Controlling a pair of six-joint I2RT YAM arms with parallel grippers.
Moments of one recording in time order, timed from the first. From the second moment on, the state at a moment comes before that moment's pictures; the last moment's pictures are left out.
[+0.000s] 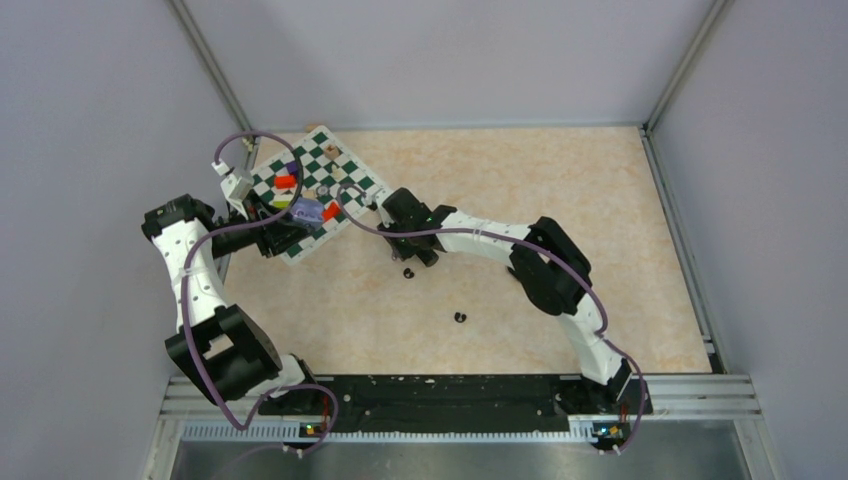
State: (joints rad) left arm 0.55 1.36 1.30 -1.55 1.46 1.29; right arm 0.91 2.20 1.69 -0.36 0.01 0.07
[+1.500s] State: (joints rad) left arm 0.55 1.36 1.29 -1.55 1.47 1.29; right arm 0.91 2.25 1.74 -0.39 -0.03 0.06
